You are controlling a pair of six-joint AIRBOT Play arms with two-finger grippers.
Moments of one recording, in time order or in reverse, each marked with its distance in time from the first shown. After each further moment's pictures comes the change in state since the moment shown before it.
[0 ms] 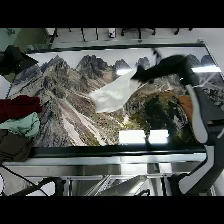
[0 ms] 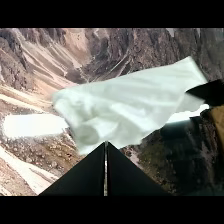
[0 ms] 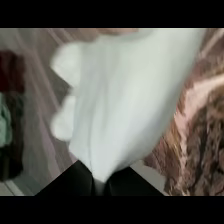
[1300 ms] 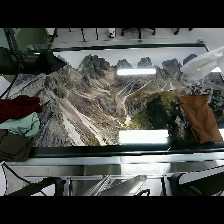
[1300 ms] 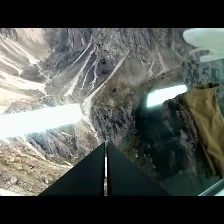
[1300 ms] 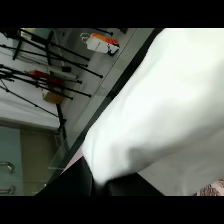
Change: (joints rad) left arm -0.237 -0.002 -0.134 0.003 -0.187 -0.001; right arm -0.723 0.079 0.127 0.042 0.244 0.234
